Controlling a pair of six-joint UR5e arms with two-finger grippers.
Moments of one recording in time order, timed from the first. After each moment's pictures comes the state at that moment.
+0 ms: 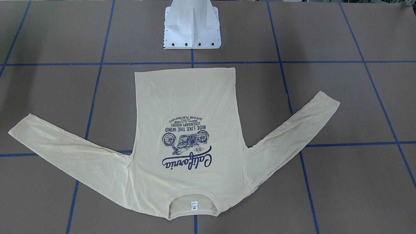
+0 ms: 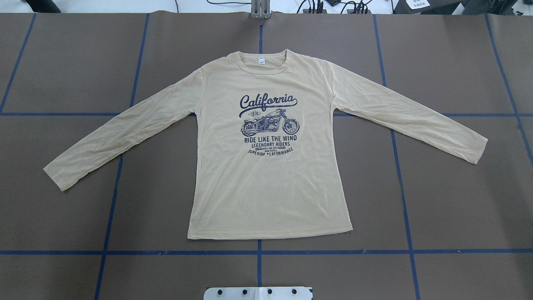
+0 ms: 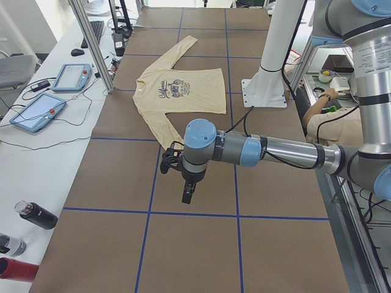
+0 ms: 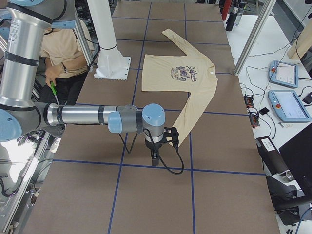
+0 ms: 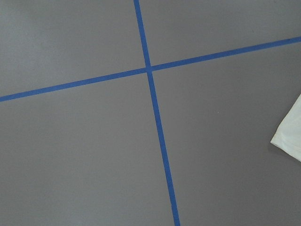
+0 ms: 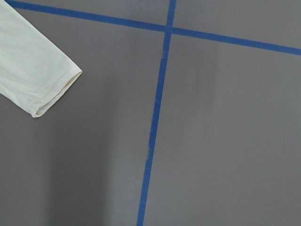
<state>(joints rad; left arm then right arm) -1.57 -1.32 -1.95 -1.61 -2.30 0.07 1.50 -1.85 1.88 -1.53 2.27 -0.03</state>
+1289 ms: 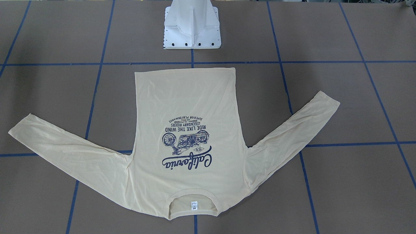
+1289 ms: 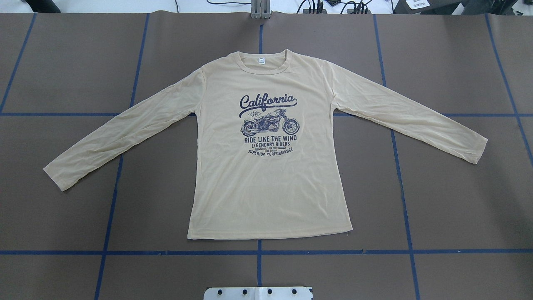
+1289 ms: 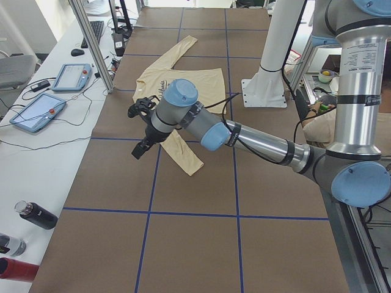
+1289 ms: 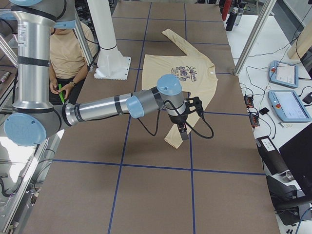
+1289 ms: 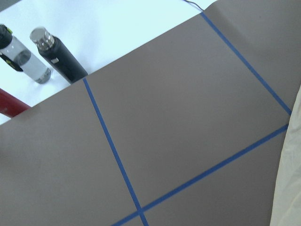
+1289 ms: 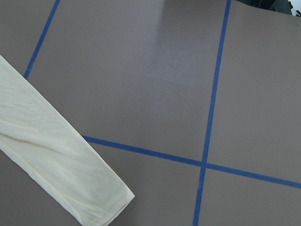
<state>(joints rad) -1.56 -1.60 -1.86 -2.00 -2.26 0.06 1.51 -1.67 1.90 -1.32 2.28 0.16</state>
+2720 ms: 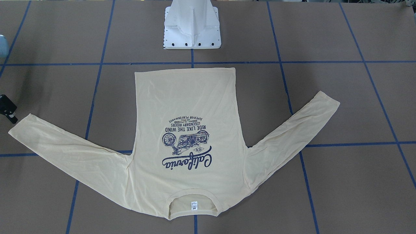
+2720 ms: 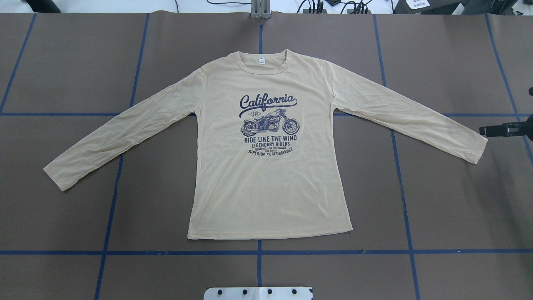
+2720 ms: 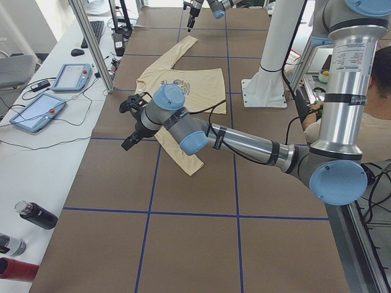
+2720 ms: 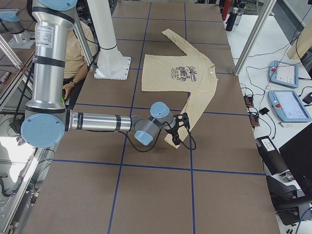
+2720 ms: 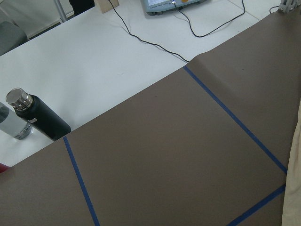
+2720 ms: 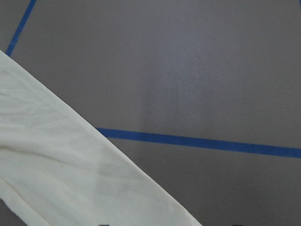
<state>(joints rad) -1.48 -1.64 -1.77 -2.20 -2.25 -0.10 1.07 -1.70 1.51 -0.52 2.03 0.78</state>
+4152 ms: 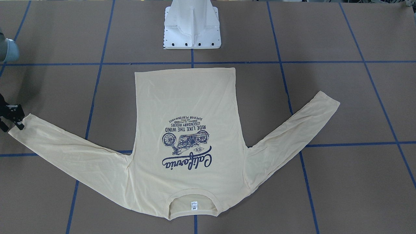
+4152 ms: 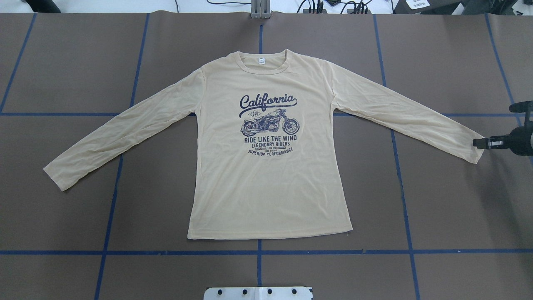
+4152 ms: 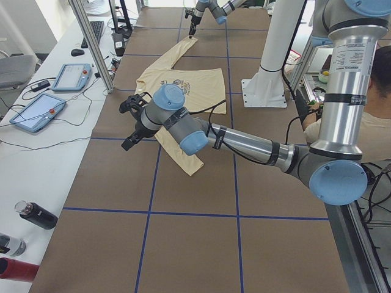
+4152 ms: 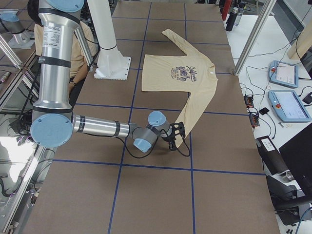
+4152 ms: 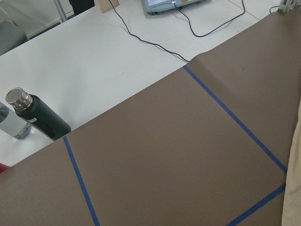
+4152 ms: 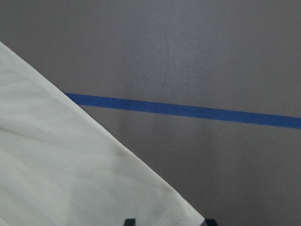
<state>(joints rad) -1.48 -1.64 -1.77 -2.20 -2.25 -0.10 0.98 -1.69 1.43 -0.49 1.93 0.80</state>
